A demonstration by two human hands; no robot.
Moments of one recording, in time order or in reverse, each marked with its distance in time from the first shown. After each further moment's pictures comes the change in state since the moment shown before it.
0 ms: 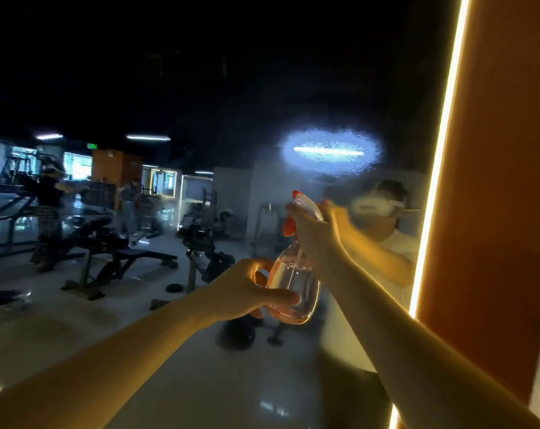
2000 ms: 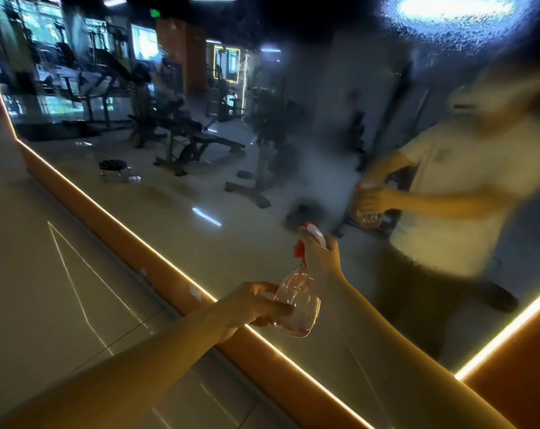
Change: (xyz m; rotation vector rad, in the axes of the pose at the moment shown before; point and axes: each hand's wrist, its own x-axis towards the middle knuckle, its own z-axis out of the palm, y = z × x) left_hand -0.174 -0.227 0.022 -0.345 -0.040 -0.692; right_hand -0.132 0.255 0.149 0.008 -0.111 0.545
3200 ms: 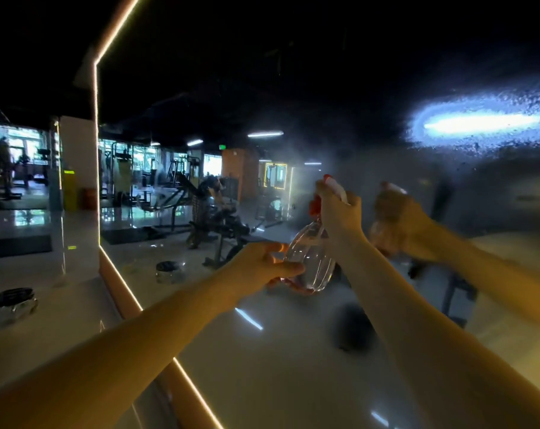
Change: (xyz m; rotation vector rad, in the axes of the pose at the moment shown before) left_hand 0.028 0.219 -0.152 0.188 0.436 0.452; right_hand 0.097 -0.276 0.079 0.328 -0.116 -0.401
